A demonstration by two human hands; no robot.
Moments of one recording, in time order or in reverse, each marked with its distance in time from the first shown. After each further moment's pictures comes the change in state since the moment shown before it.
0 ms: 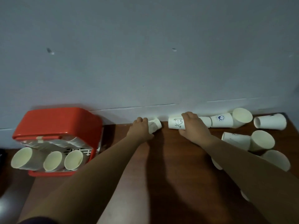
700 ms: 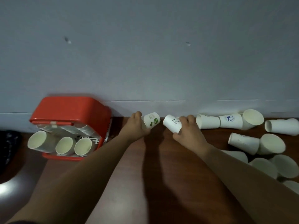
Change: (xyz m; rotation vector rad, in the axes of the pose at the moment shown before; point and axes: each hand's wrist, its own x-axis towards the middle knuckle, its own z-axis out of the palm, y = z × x) left_hand -0.048 -0.037 -0.019 -0.340 0.175 -0.059; right_hand -0.029 -0.049 0.010 0.209 0.036 -0.009
